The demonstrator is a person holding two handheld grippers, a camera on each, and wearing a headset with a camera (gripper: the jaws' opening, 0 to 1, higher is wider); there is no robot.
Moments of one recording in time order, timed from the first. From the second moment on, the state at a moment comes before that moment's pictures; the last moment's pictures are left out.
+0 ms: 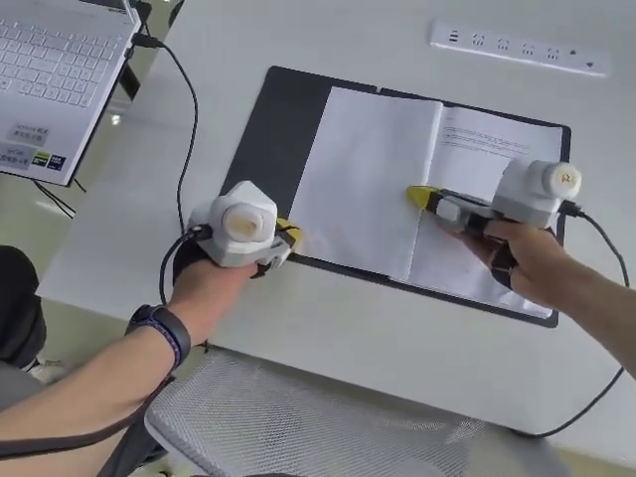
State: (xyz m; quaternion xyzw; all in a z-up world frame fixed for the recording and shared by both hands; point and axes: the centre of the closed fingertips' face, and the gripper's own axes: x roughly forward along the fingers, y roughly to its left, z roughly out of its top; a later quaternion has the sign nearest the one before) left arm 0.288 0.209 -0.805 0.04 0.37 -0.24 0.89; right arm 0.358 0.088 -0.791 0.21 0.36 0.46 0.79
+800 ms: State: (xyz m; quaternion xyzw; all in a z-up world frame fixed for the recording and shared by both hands) left arm 0.290 0.210 -0.809 0.05 0.37 -0.25 0.89; right arm 0.271 0.094 -0.794 0.18 0.39 0.50 0.75
